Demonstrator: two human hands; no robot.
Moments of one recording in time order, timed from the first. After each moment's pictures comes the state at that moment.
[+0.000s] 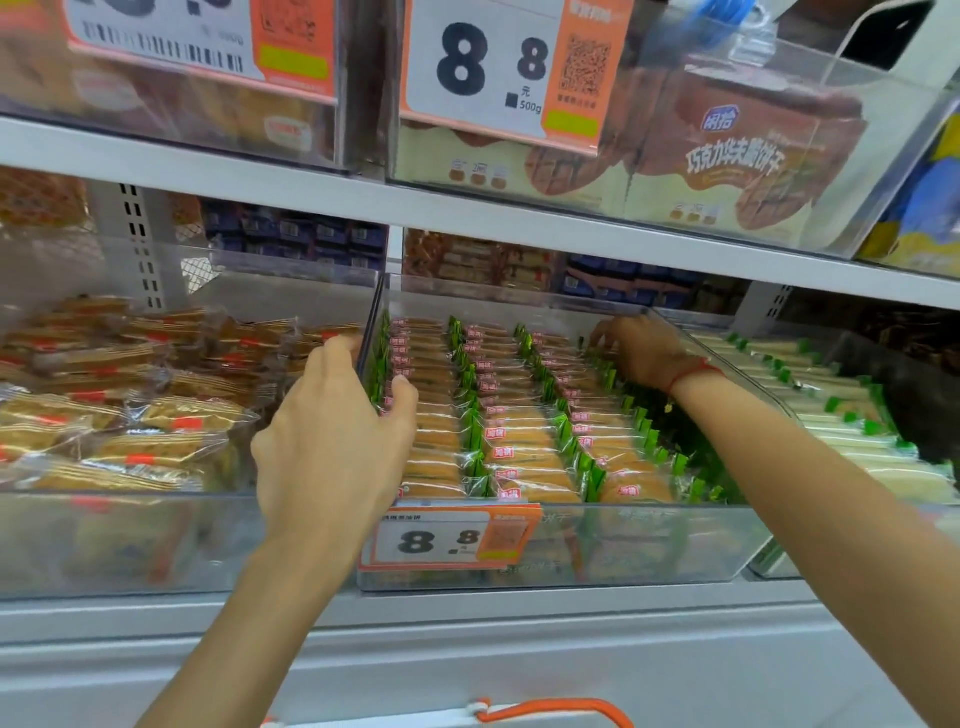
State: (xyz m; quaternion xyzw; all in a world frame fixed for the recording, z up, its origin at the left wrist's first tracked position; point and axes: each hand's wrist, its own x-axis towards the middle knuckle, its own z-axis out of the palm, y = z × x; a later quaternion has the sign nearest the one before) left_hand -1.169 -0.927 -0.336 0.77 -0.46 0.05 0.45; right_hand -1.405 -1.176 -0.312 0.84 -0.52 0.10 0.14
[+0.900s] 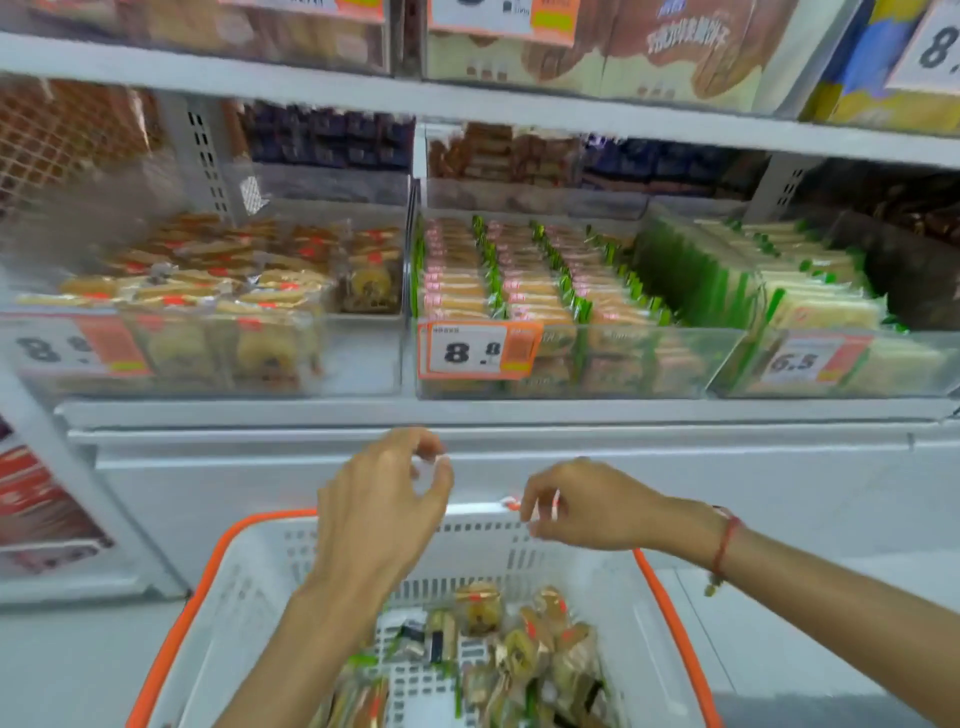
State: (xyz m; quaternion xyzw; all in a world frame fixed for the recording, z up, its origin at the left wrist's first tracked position) left_hand -1.192 -0.784 -0.426 0.74 -0.57 -0.02 0.35; right_hand -1.385 -0.876 -0.419 0.89 -0.41 -0.04 -0.19
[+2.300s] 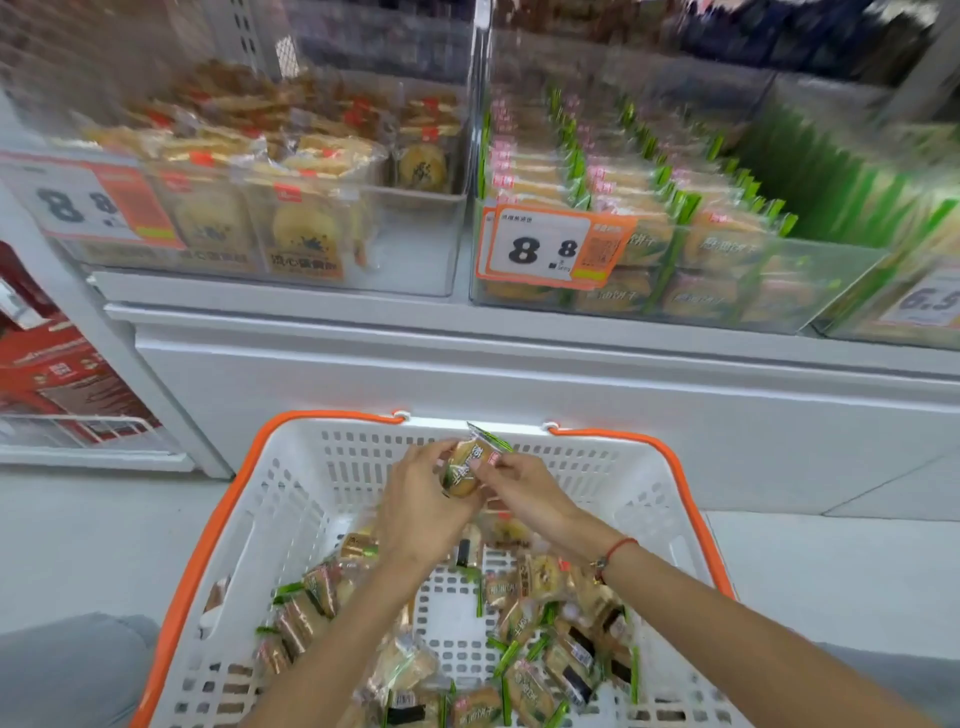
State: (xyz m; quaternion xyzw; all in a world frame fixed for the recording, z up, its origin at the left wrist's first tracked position) left_hand -1.194 -0.772 -0.555 0.76 -0.46 -0.26 0.38; right_hand -1.311 -0.838 -0.549 0.63 -0.48 0.14 -0.60
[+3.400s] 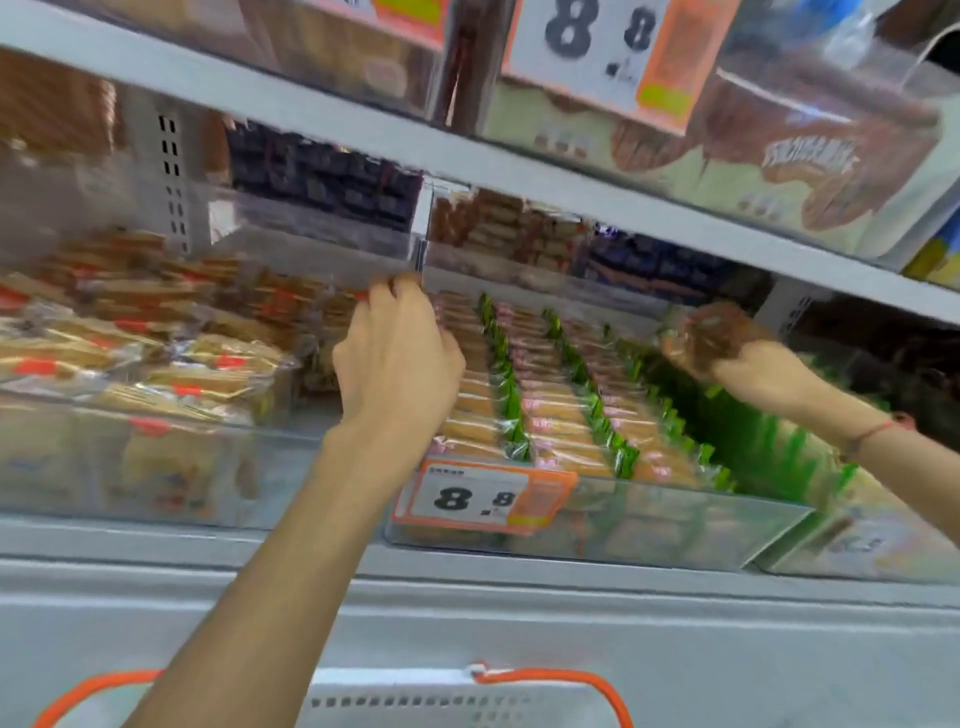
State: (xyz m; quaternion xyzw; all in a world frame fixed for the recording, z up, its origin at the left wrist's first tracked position) left_hand -1.165 -0.943 -0.314 0.78 -0.49 0.02 0.38; right_hand -1.436 -1.086 -0.284 0.80 -0.56 0.22 -0.07
